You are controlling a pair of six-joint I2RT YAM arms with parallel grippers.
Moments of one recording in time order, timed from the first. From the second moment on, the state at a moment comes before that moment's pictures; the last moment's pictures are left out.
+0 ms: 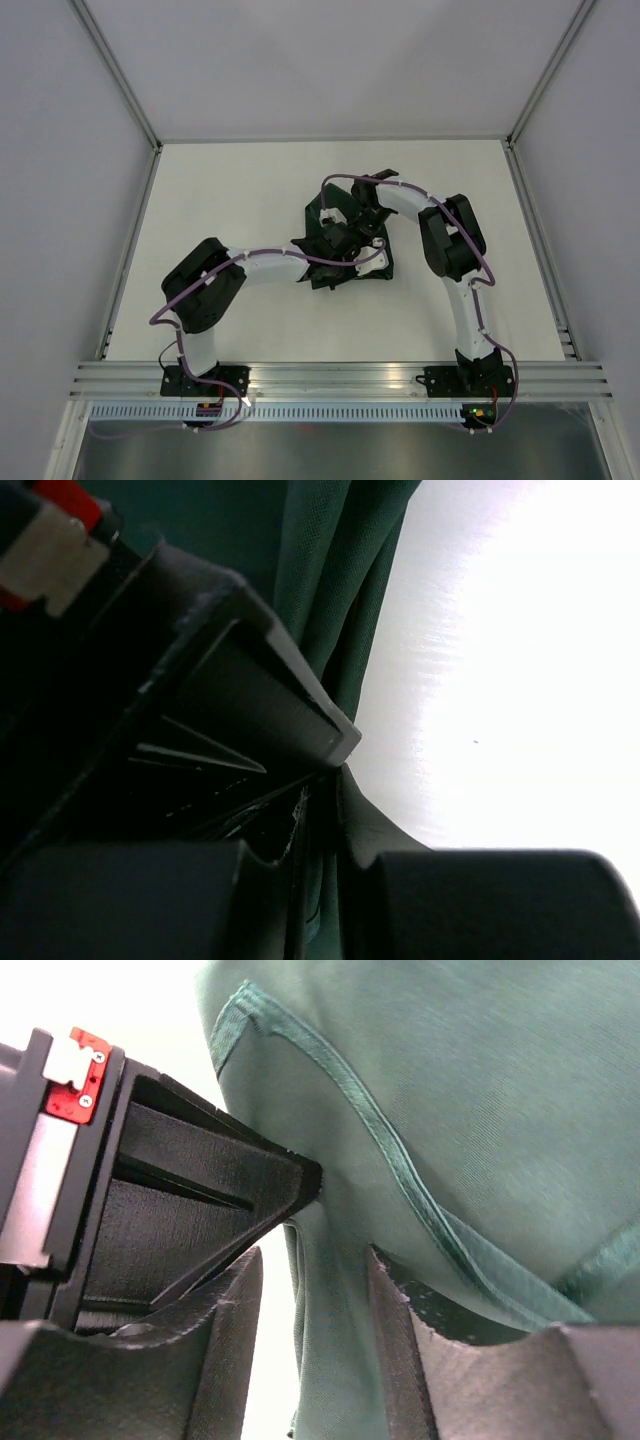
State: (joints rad) left arm -0.90 1.85 1.10 -0.21 0.12 0.48; right arm 0.48 2.29 1.76 -1.23 -0.73 -0.86
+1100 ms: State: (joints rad) left arm -0.75 1.94 1.15 -0.14 0.53 0.25; right arm 0.08 2.04 1.45 -0.58 -0.87 -0.45
